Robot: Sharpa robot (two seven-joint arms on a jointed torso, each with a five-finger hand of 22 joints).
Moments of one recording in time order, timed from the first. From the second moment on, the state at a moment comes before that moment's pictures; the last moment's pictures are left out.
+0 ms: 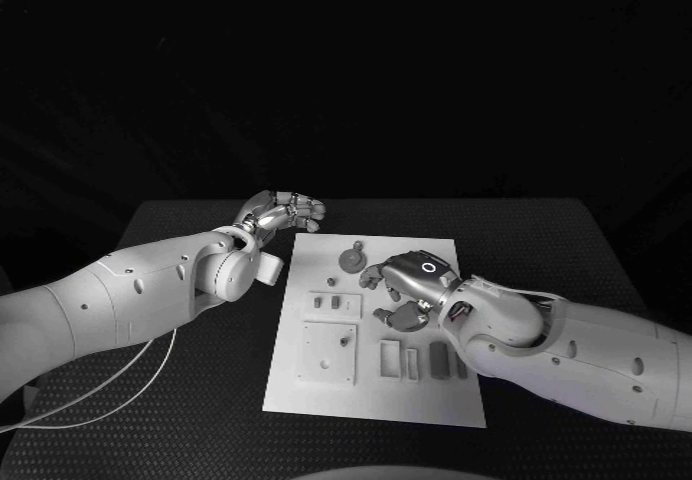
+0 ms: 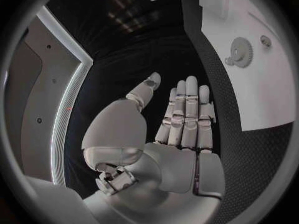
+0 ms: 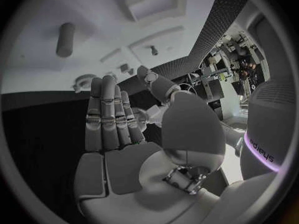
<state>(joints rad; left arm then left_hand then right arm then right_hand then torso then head) 1.20 -0.66 -0.11 1.16 -0.14 -0.22 0.40 1.07 -0.07 0.41 -0.29 0.09 0.89 0.16 0.31 0.47 1.22 0.11 0.07 0.17 1.04 0.05 0.65 0.30 0.02 0.77 -0.05 0.48 1.26 1.09 -0.73 -0.10 1.60 -1.82 -0.45 -0.14 1.12 -0.30 0.76 -0.29 0.05 0.83 0.14 0.33 0.43 1.07 0.13 0.14 0.24 1.16 0.01 0.72 0.64 0.25 1.11 0.13 0.14 1.31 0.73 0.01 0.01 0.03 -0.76</state>
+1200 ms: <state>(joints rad) 1.20 -0.66 -0.11 1.15 -0.14 -0.21 0.39 1.07 -0.07 0.41 -0.29 0.09 0.89 0.16 0.31 0.47 1.22 0.12 0.07 0.17 1.04 0.05 0.64 0.30 0.02 0.77 -0.05 0.48 1.27 1.10 -0.78 -0.11 1.52 -1.79 -0.26 -0.13 1.12 -0.29 0.79 -0.24 0.05 0.90 0.13 0.37 0.43 1.13 0.10 0.16 0.24 1.20 -0.01 0.72 0.66 0.25 1.15 0.11 0.14 1.31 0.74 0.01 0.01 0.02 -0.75</state>
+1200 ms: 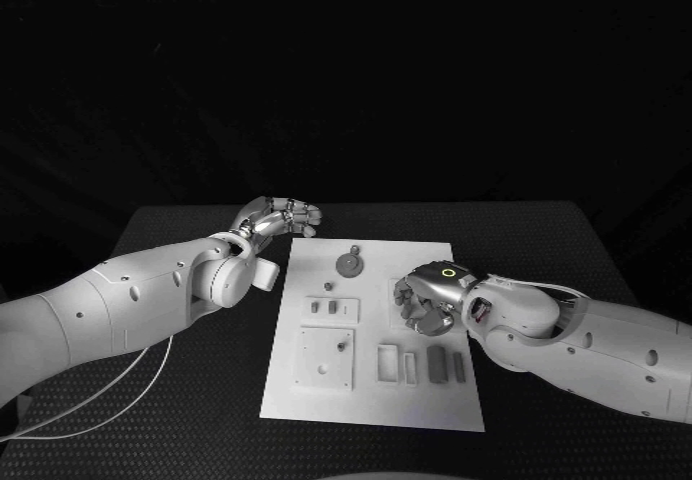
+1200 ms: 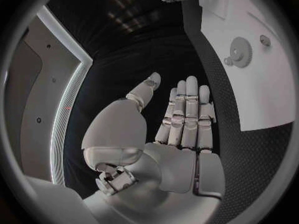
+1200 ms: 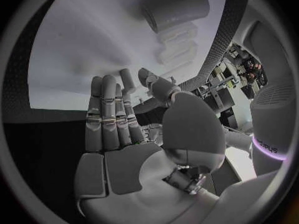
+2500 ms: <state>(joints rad) 1.20 -0.66 -0.11 1.15 -0.14 -0.21 0.39 1.07 -0.07 0.41 -0.29 0.09 0.89 0.16 0.31 0.47 1.22 0.12 0.07 0.16 1.03 0.05 0.63 0.31 0.02 0.77 -0.04 0.48 1.27 1.11 -0.81 -0.09 1.62 -1.90 -0.31 -0.17 1.16 -0.22 0.88 -0.19 0.04 1.03 0.09 0.43 0.50 1.28 0.05 0.25 0.26 1.27 -0.06 0.77 0.73 0.25 1.23 0.07 0.22 1.31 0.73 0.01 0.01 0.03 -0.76</state>
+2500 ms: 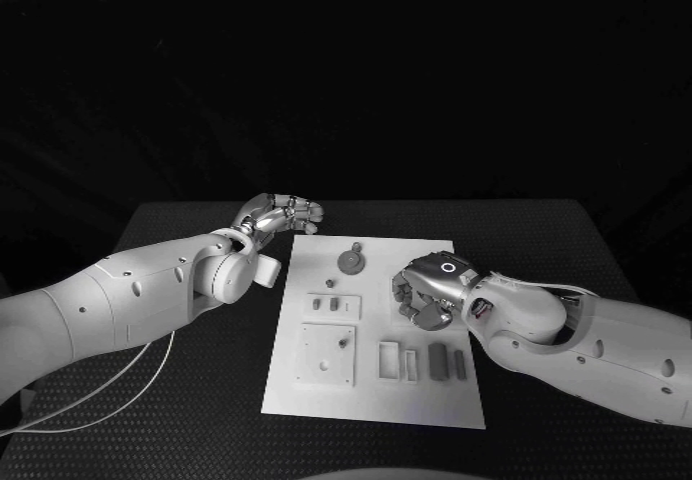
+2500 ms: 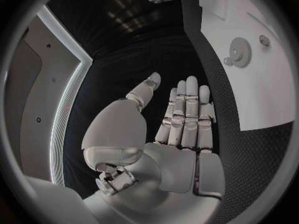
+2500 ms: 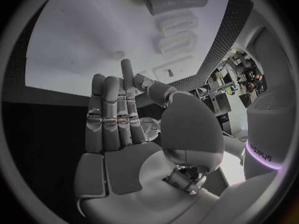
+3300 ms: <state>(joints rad) 1.20 -0.64 -0.11 1.13 -0.14 -0.21 0.39 1.07 -0.07 0.41 -0.29 0.09 0.89 0.16 0.31 0.47 1.22 0.12 0.07 0.17 1.03 0.05 0.63 0.31 0.02 0.77 -0.04 0.48 1.27 1.08 -0.62 -0.10 1.66 -1.88 -0.36 -0.15 1.17 -0.22 0.88 -0.18 0.04 1.03 0.09 0.44 0.50 1.28 0.04 0.25 0.26 1.27 -0.06 0.77 0.74 0.25 1.24 0.06 0.22 1.31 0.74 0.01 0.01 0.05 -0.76</state>
